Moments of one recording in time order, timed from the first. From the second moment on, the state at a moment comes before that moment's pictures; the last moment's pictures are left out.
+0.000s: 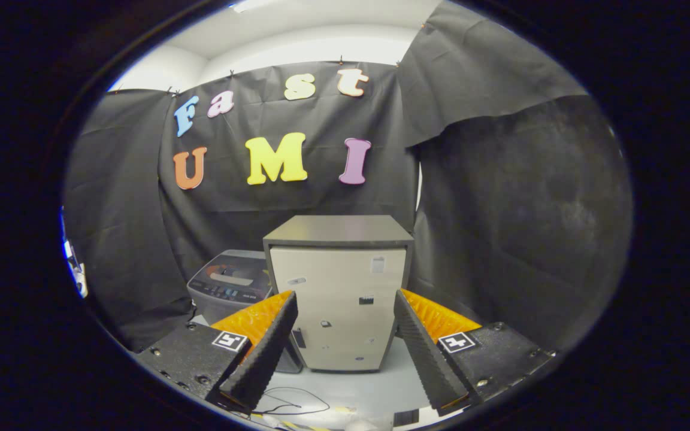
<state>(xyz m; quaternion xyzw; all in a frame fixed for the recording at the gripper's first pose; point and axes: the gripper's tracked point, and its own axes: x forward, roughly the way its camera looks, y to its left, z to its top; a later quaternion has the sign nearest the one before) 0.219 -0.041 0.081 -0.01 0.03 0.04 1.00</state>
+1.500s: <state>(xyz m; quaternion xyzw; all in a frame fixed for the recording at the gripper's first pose) 0.150 -0.048 0.094 -0.02 0.01 0.03 1.00</state>
